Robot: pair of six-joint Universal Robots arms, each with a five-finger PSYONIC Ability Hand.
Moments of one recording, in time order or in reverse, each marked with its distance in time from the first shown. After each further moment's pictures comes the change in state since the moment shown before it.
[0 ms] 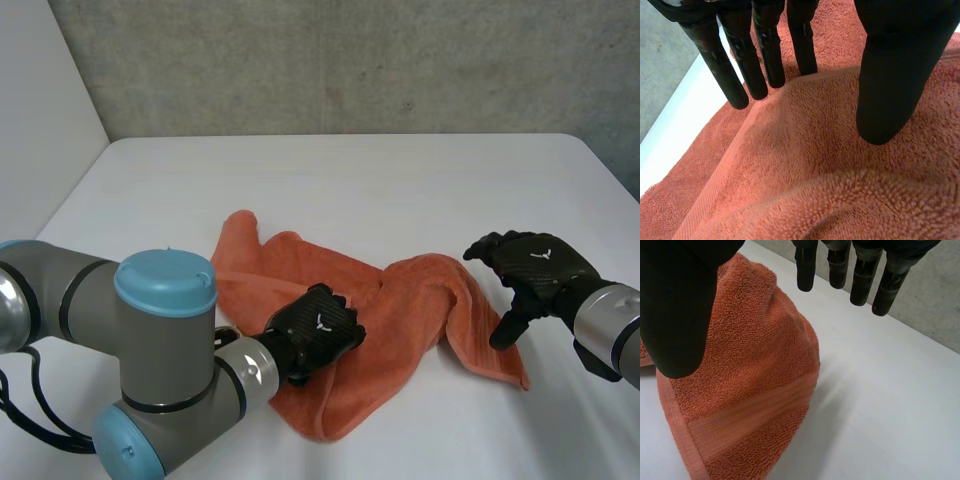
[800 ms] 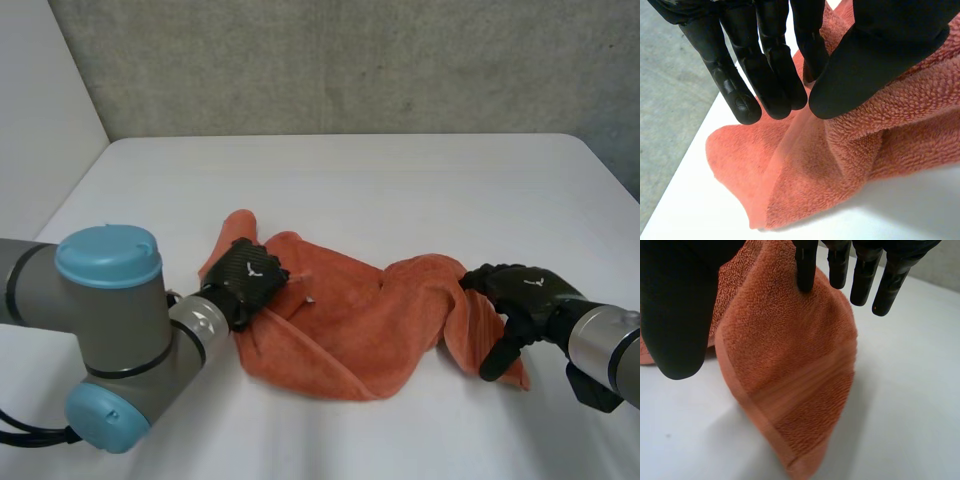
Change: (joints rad) left arm 0.150 0.047 -0.045 0.120 -0.178 0.001; right arm 0.010 0.039 0.006 0.103 0.009 0.100; left_hand 0.593 0.638 0.637 0.638 0.624; right_hand 0.000 0.000 0.000 0.000 0.000
